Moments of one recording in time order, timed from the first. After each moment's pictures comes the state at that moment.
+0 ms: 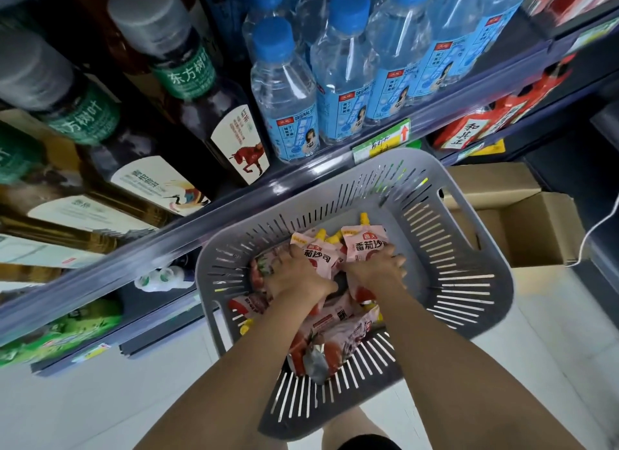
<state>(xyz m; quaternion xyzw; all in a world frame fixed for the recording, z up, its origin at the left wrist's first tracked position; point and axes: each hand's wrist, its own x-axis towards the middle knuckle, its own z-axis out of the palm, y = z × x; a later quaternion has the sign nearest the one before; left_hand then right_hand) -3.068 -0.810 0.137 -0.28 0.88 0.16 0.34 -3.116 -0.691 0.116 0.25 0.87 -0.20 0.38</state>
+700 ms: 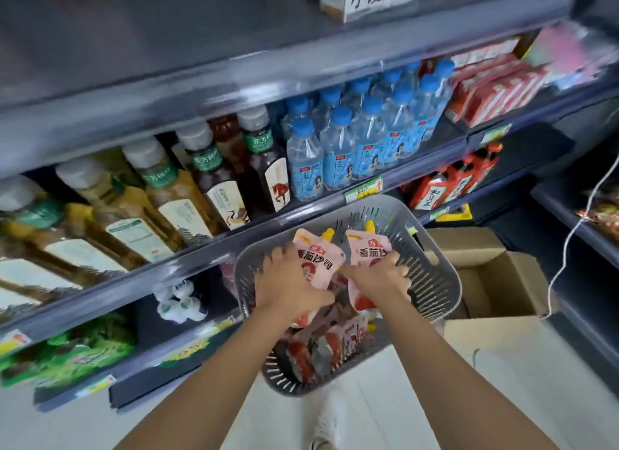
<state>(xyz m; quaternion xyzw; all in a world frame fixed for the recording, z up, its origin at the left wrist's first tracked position) -3.016 -0.827 0.258 -0.21 0.95 0.21 0.13 -3.076 -0.686 0.251 0.22 0.90 -0.28 0.25</state>
